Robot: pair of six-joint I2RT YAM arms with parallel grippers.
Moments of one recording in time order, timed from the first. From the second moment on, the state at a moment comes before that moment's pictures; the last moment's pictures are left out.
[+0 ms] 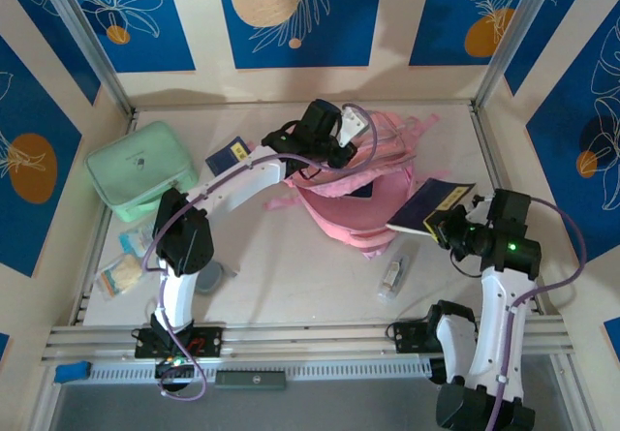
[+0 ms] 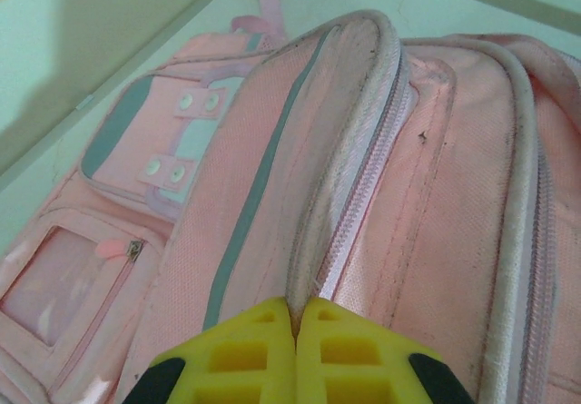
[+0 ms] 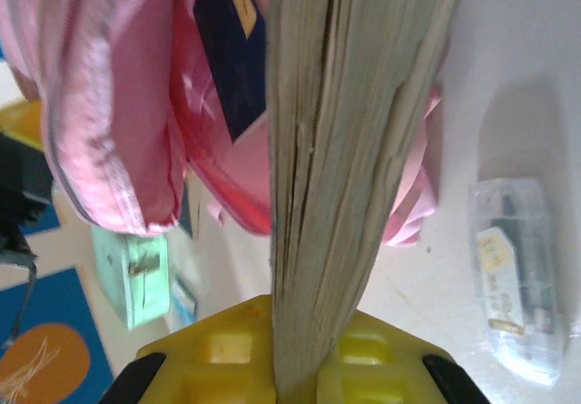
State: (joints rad) left arm -0.76 2.00 1.88 -0.49 0.07 0.15; right arm -0.31 0.74 0.86 -1.10 -0.66 0.72
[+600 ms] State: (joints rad) left arm -0.75 2.00 1.93 -0.49 0.09 0.11; right arm 0.01 1.19 0.63 -0.25 -0.85 0.83
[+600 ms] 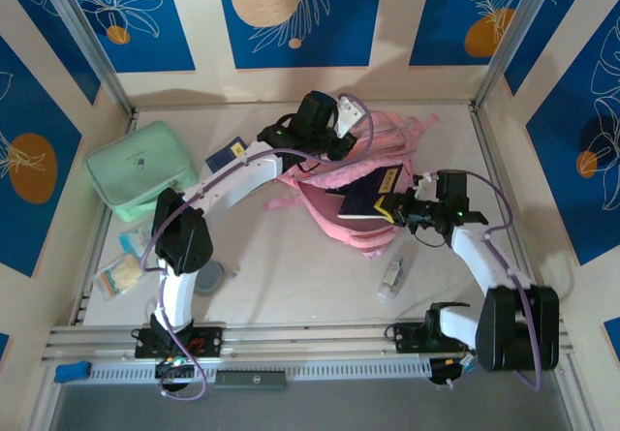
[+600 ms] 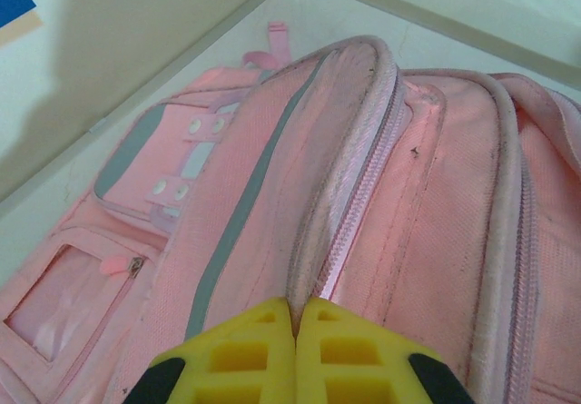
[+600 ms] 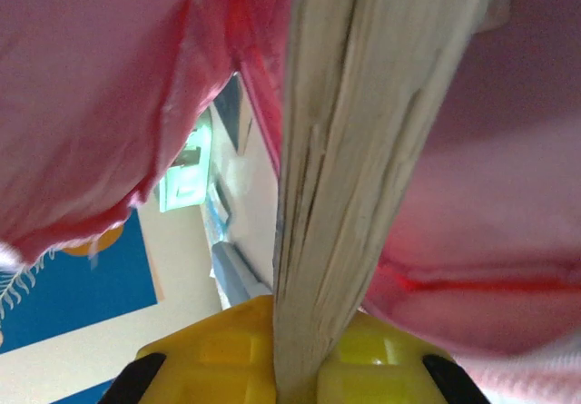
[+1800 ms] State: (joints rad) left arm -0.72 2.00 1.93 -0.48 0.15 0.05; right arm 0.21 1.52 0.67 -0.18 -0.45 0.85
